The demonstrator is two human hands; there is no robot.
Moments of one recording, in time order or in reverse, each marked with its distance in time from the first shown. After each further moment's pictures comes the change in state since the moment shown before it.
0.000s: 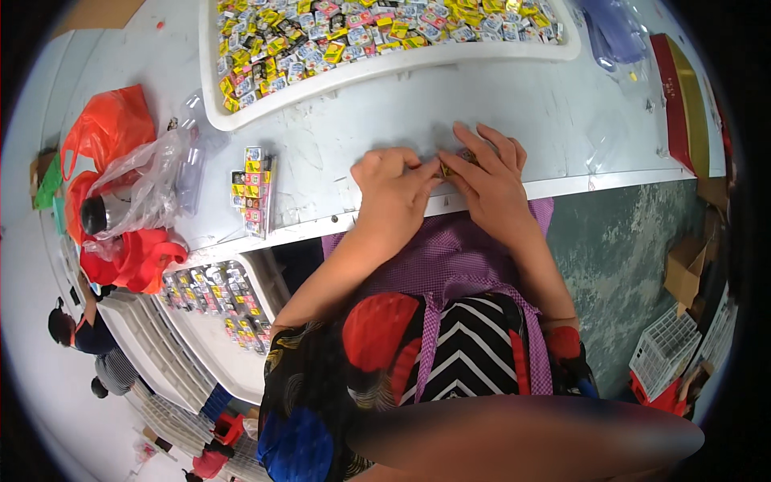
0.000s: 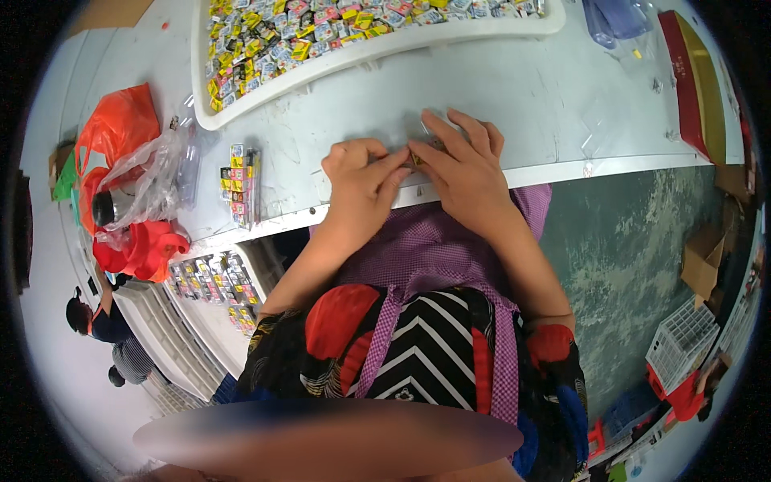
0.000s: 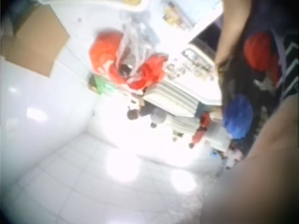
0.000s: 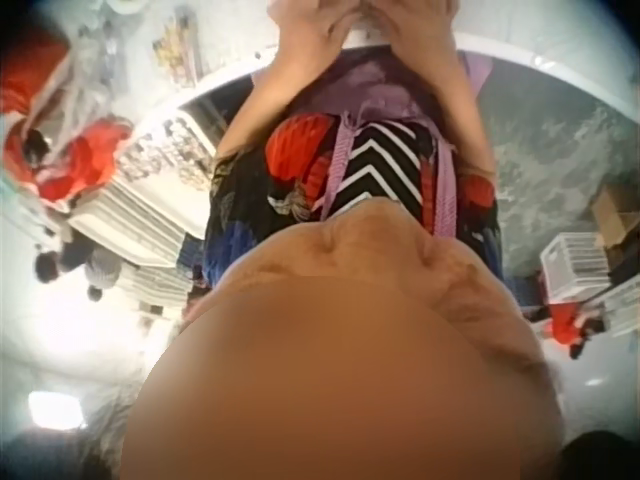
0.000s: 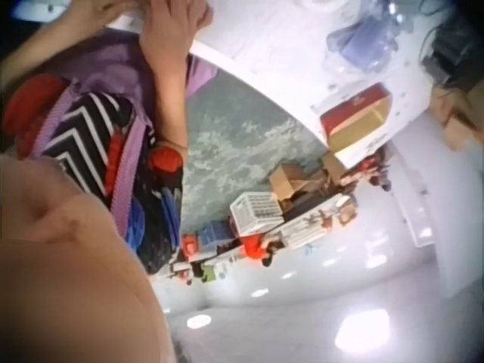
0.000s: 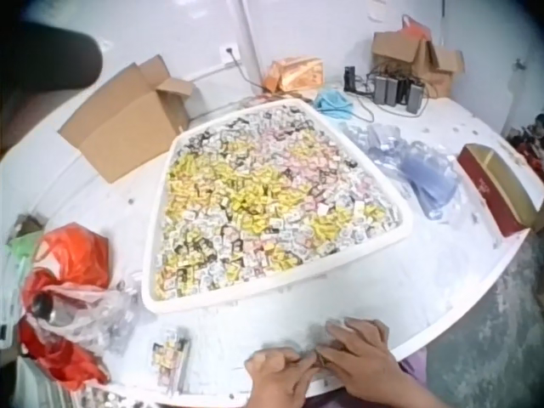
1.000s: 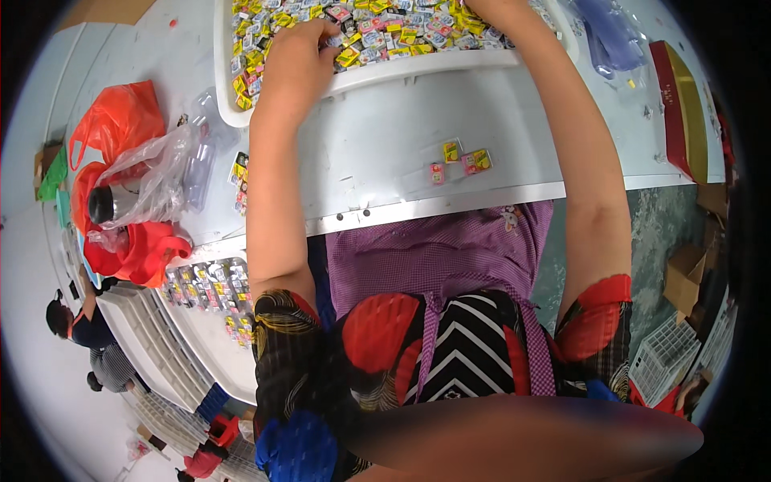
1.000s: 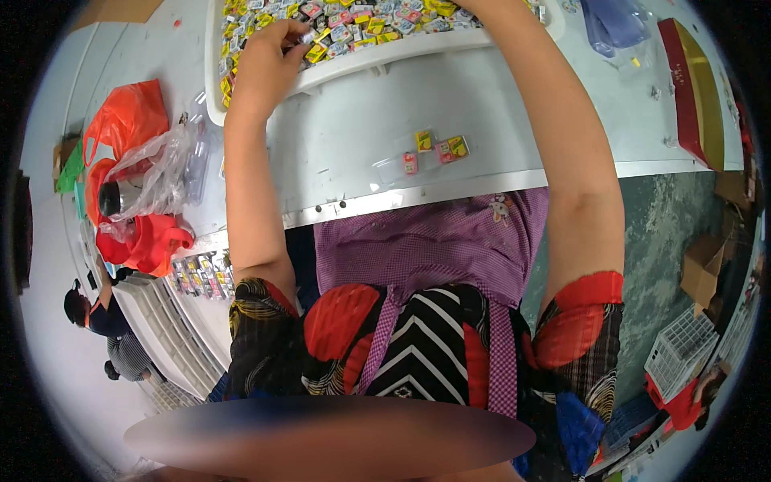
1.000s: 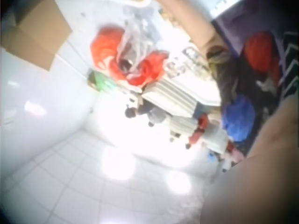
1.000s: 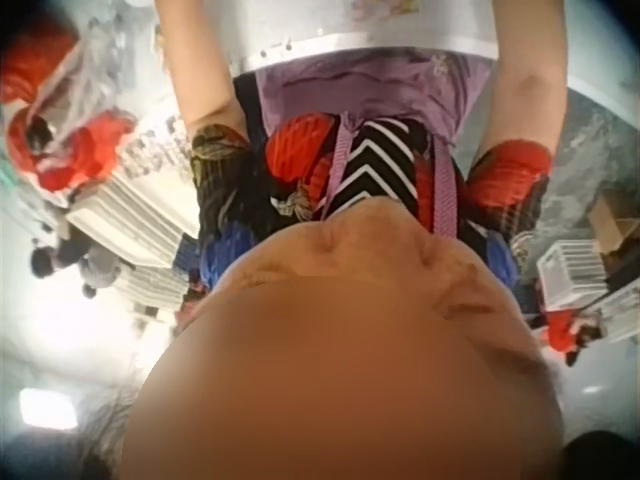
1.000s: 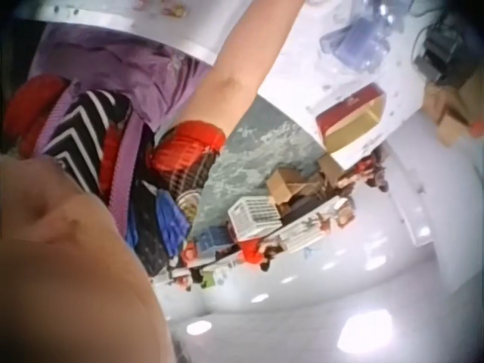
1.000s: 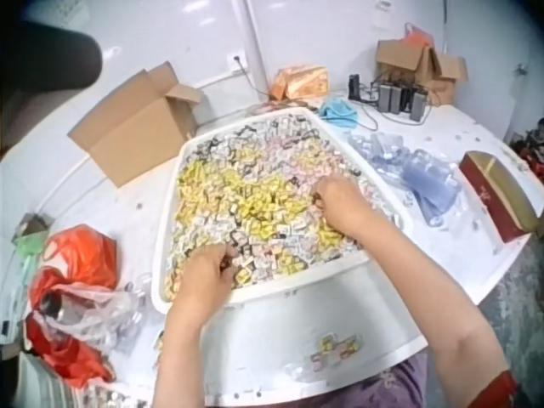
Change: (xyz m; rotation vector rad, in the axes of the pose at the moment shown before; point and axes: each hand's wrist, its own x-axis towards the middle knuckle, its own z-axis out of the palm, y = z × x) left_hand 0.143 -0.084 -0.086 0.183 0.044 -0.007; right_hand 0.237 0.111 -0.029 -0.306 0.205 -0.063
